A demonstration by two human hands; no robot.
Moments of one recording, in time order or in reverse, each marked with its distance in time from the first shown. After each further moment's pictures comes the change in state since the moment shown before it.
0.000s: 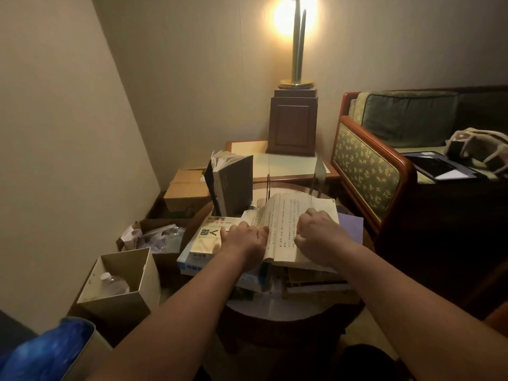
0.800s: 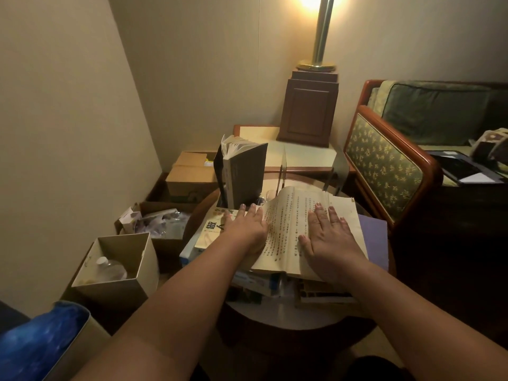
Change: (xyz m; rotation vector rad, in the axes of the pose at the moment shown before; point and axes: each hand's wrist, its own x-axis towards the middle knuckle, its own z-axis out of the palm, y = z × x) left_hand 0.057 -0.029 0.007 0.089 -0.135 0.014; right_hand 0.023 -0.001 0.043 -0.141 -0.127 0.056
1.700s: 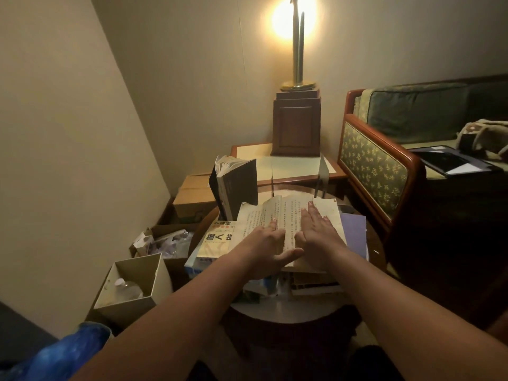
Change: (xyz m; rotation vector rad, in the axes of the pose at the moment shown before) left_hand -0.102 0.055 -0.032 -0.018 0.087 0.377; right_hand -0.007 0.011 -0.010 0.214 0.088 -0.071
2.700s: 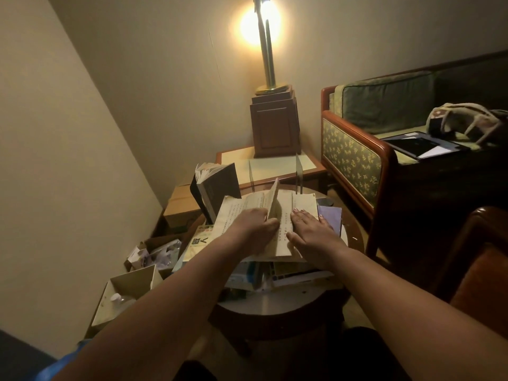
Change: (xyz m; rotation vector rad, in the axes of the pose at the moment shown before) left_hand 0.020 0.048 -0.030 -0.289 0.080 -0.237; right_hand -0.031 0.047 -0.002 0.001 0.027 -0.040
